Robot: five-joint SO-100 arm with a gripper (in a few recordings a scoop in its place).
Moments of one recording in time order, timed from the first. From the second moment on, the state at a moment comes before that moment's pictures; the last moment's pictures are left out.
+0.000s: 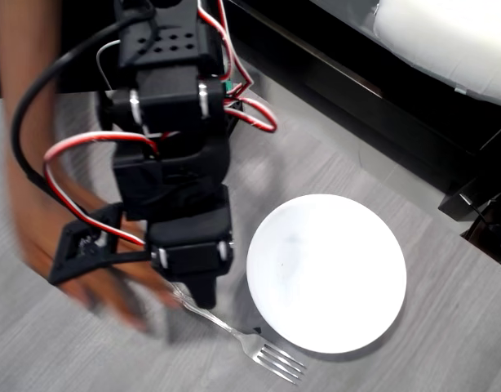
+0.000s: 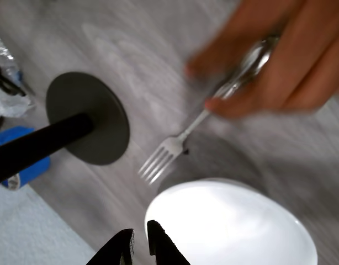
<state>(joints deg) -7.0 106.2 89.8 76.2 4.0</state>
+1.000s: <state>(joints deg) -2.3 110.0 100.2 75.7 0.4</state>
